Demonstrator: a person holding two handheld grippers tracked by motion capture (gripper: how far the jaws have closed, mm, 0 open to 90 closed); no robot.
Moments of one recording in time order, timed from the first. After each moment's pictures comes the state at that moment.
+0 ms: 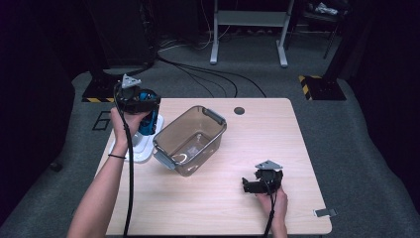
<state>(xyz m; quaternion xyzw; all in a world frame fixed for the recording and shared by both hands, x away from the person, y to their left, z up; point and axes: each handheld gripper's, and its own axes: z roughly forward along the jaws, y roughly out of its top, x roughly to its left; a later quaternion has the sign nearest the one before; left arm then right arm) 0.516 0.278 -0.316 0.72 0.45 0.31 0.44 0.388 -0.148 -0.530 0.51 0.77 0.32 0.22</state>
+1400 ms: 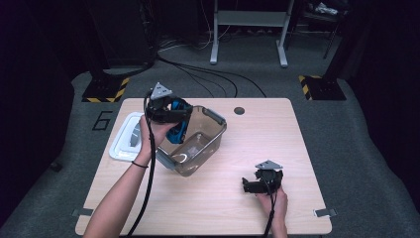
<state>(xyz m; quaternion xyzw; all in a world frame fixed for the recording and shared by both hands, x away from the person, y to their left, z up) 0.494 0.203 -0.331 0.75 0.37 0.24 0.49 0.388 -0.148 -0.530 0.51 0.77 0.33 0.22</state>
